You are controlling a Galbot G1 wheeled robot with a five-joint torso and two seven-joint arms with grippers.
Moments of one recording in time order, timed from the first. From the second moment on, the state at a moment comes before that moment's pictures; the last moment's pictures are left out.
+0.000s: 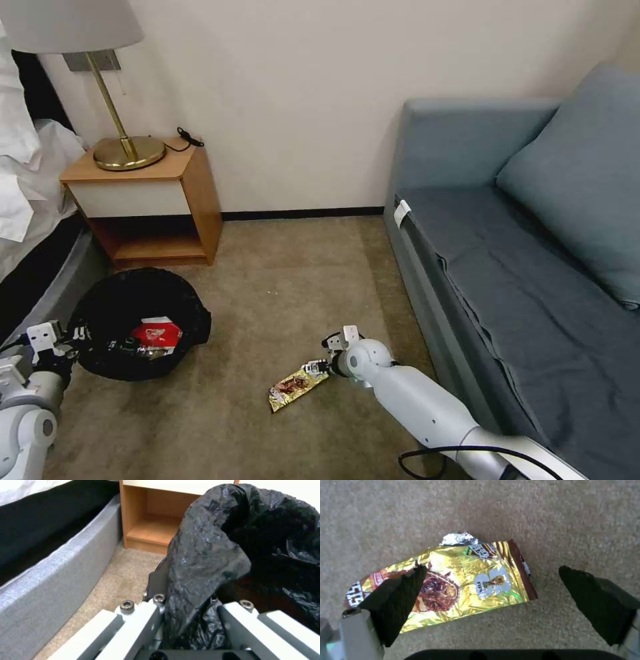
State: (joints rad) left arm 1.42 -1.17 -1.03 -1.75 -0.53 0.27 0.09; right arm -0.64 1.35 -0.34 1.01 1.02 -0.66 0.20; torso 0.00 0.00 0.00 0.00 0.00
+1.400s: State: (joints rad) left arm 1.41 -1.17 -1.02 -1.73 -0.52 0.27 0.09; right arm -0.66 1.39 -0.35 0.98 0.98 -0.63 0.17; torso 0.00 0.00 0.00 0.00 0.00
